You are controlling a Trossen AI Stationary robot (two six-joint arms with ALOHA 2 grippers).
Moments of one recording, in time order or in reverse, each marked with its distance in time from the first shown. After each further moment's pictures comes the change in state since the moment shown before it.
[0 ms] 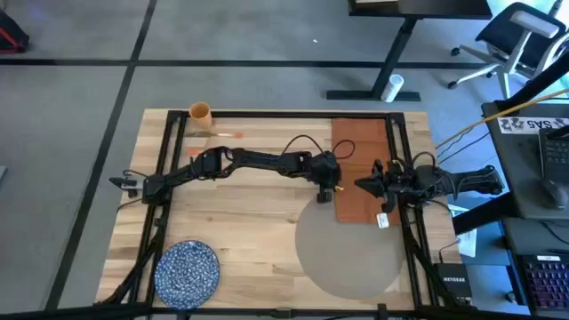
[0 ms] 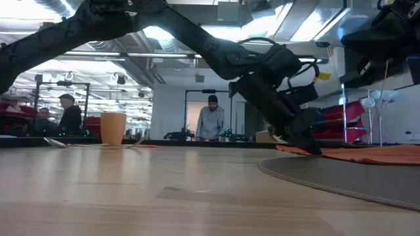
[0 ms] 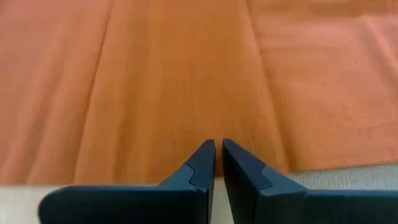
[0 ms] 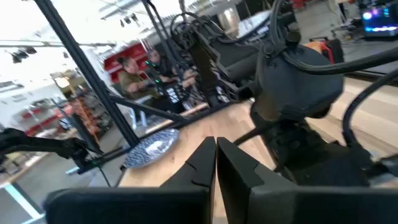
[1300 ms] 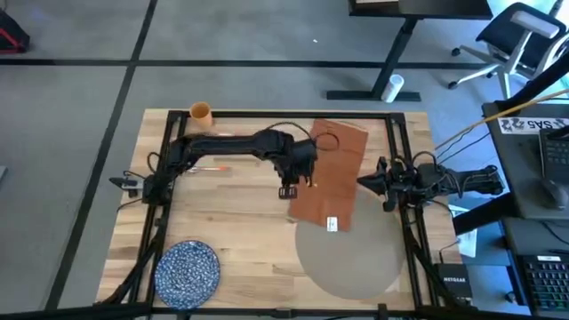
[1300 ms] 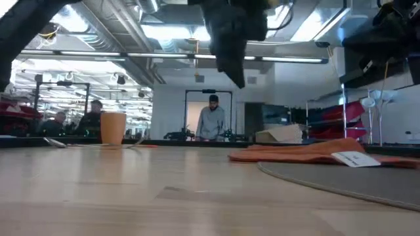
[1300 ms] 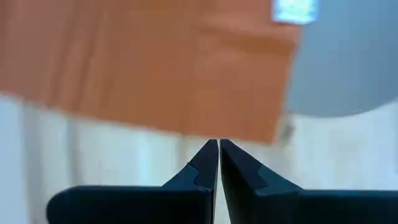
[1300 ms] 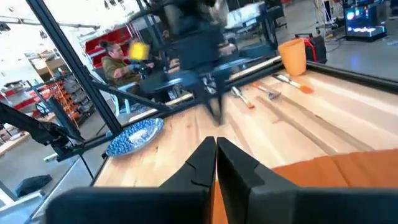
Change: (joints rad) left arm -0.091 -0.380 -0.004 -0.834 0.037 0.030; right arm 0.000 0.000 0.043 -0.095 0.027 -0.033
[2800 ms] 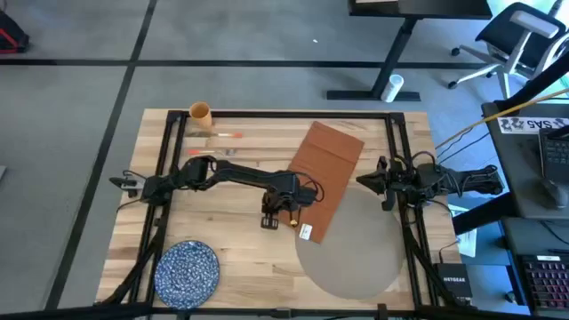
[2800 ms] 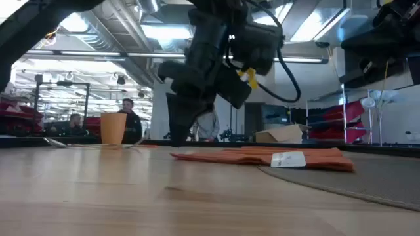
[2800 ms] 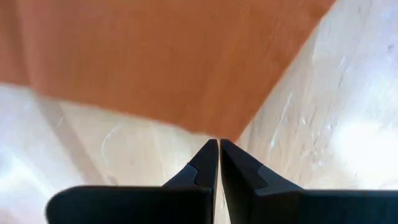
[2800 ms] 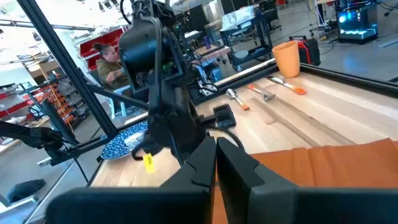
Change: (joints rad) left arm -0.110 0.146 -0.073 -0.322 -0.125 -0.158; right arm 0.000 0.000 0.000 0.003 0.015 0.000
